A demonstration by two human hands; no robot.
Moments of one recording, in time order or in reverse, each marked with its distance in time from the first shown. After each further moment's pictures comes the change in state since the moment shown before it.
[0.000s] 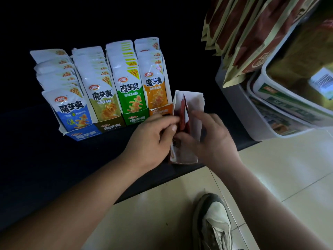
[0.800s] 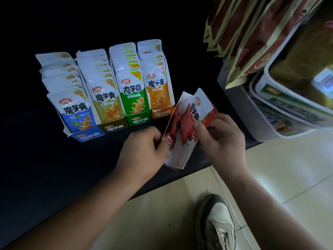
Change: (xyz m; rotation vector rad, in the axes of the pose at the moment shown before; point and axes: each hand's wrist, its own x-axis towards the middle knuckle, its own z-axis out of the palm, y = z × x) left_hand -0.024 -0.003 -0.007 0.195 0.091 -0.203; right_hand -0.005 0.005 0.006 0.398 0.266 -0.021
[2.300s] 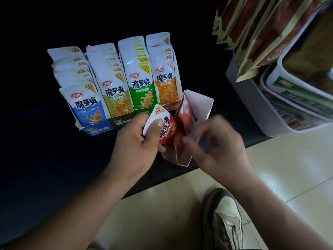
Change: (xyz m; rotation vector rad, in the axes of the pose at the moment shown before) left_hand -0.017 0.018 -0.042 -0.364 0.013 -0.179; right_hand -0.026 -0.030 0.001 -0.205 -0.175 -0.274
